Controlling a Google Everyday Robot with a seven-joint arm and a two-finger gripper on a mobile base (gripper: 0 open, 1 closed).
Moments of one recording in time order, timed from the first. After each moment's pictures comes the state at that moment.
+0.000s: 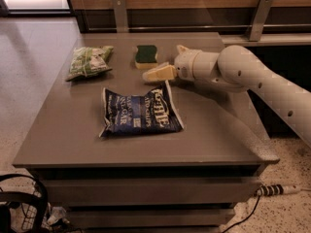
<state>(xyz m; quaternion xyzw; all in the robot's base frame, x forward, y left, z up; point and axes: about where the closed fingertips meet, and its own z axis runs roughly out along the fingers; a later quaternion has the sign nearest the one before) 0.739 -0.035 0.837 -0.36 0.71 0.24 0.56</state>
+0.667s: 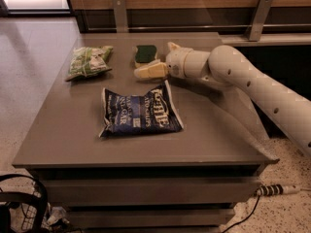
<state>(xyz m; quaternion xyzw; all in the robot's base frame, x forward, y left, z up) 0.753 -0.004 0.841 -0.36 0.69 0.26 0.57</state>
